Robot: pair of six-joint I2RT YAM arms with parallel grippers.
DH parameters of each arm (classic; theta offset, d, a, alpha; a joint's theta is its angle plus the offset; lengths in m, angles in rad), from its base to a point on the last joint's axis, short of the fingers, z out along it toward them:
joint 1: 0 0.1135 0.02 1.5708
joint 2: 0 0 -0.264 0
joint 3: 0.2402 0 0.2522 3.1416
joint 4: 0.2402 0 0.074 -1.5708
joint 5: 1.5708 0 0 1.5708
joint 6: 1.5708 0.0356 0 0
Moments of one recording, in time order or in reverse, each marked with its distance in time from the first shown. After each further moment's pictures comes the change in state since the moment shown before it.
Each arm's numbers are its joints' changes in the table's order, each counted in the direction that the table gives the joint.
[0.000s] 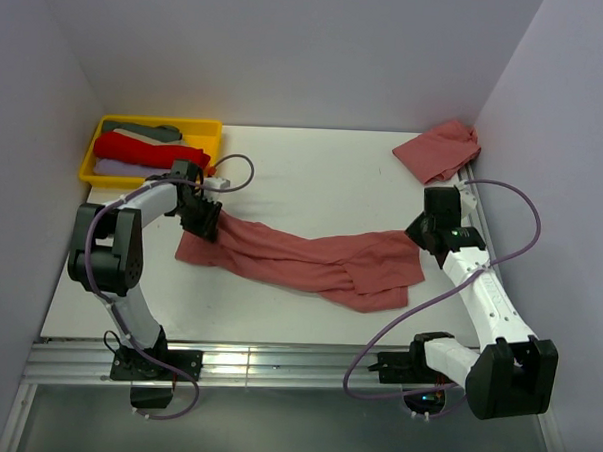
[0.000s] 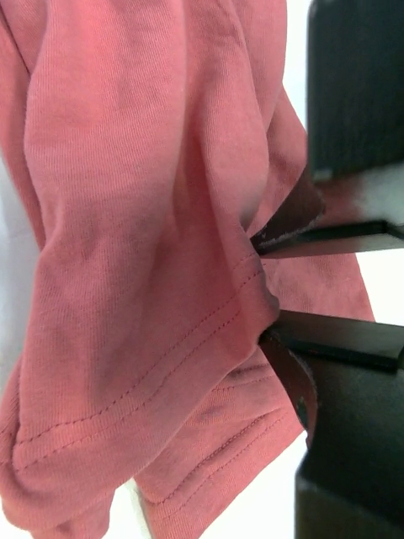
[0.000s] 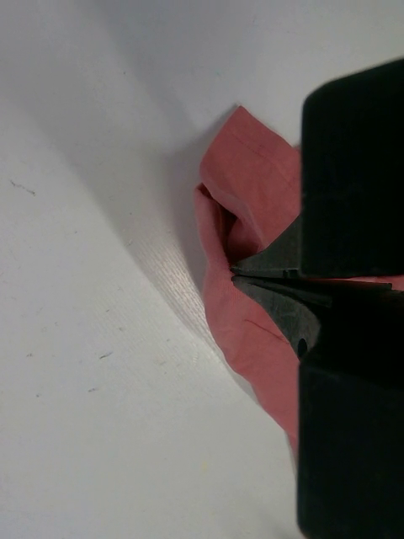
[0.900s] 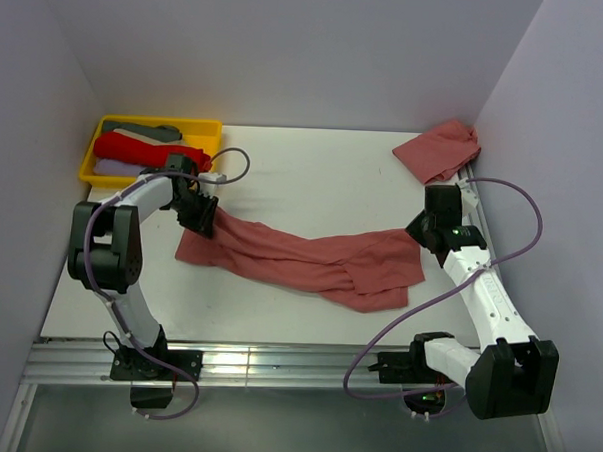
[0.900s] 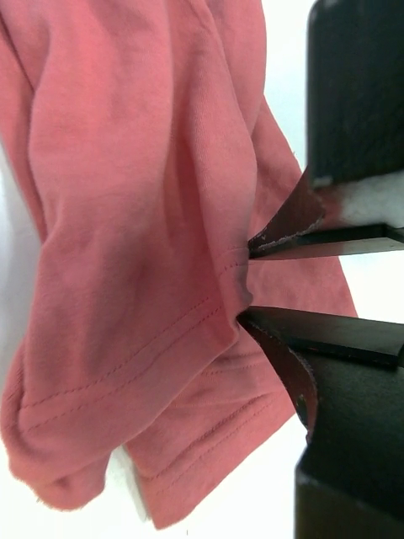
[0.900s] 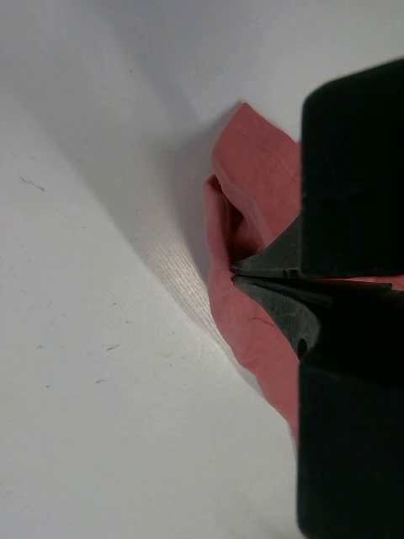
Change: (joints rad) left arm 0.035 -0.019 0.075 0.083 0.048 0.018; right arm 0.000 0.000 0.015 0.000 0.005 0.004
